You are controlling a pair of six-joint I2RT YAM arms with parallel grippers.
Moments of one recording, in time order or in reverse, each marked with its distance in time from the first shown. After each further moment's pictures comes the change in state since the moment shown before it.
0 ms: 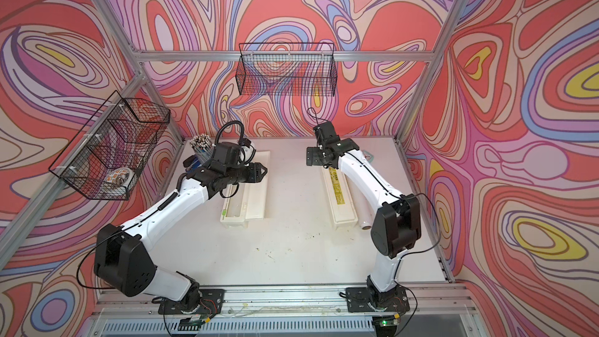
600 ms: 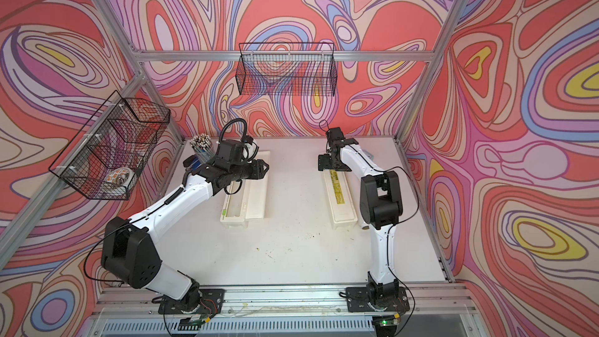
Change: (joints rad) left arm -0.005 0.057 0.034 0.021 -0.036 0.004; right arm -0.146 0.320 0.132 -0.012 -0.129 -0.087
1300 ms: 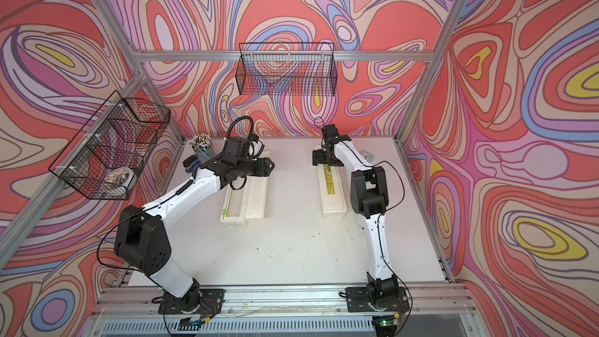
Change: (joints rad) left arm -0.001 0.102 0.076 0.000 0.003 0.047; right arm 0.000 0.241 0.276 -0.018 -0.070 -0.024
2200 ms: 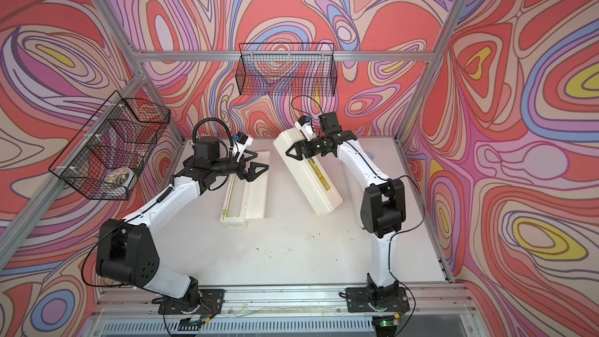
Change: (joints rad) left arm 0.211 -0.126 -0.178 0.288 0.689 0.441; right arm 0.092 -0.373 -0.218 0.196 -0.696 -0.338
